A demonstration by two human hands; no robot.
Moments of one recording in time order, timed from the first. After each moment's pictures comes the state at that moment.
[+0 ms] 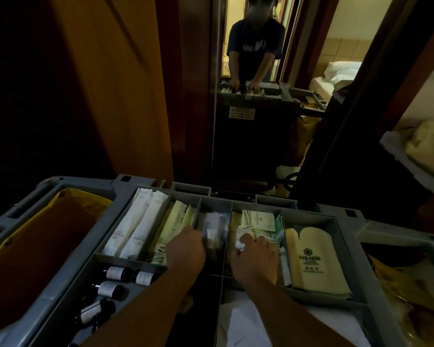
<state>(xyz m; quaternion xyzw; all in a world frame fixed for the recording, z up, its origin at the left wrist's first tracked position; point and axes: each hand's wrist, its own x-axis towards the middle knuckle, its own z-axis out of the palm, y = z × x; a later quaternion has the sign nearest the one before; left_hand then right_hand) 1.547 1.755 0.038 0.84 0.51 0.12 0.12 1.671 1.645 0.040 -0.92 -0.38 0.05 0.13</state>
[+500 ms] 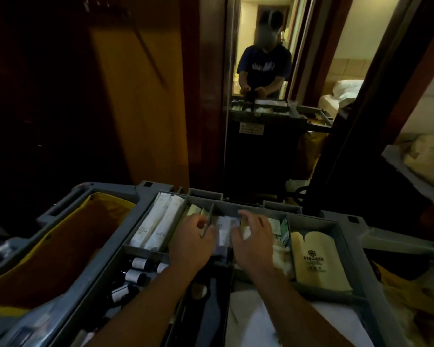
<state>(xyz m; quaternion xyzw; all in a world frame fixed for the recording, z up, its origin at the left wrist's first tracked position) 1.500 1.723 0.098 0.77 0.46 0.33 0.29 1.636 1.641 0.091 -0.79 -0.40 0.03 0.47</state>
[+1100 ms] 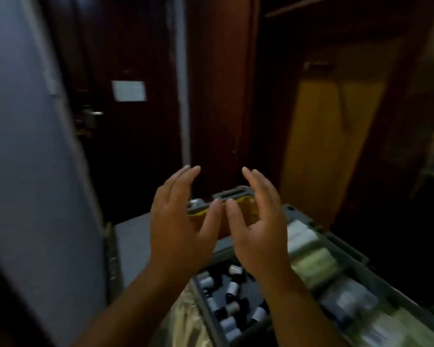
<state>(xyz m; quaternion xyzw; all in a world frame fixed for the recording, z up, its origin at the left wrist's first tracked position) 1.317 1.562 0.263 0.57 0.58 0.58 -0.07 1.452 1.614 0.252 -0.34 -0.72 0.18 0.58</state>
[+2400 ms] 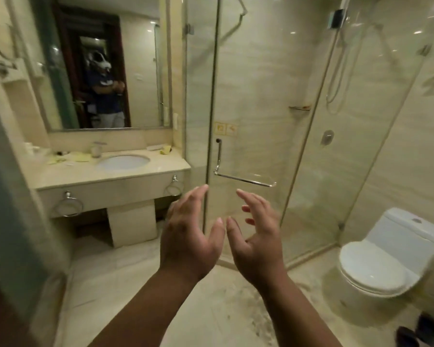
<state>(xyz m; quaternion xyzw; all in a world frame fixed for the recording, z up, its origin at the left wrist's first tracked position) 0.807 0.958 0.227 -0.08 0.86 0.32 -0.40 0.749 1.090 0.222 0.29 -0.77 0.52 0.22</state>
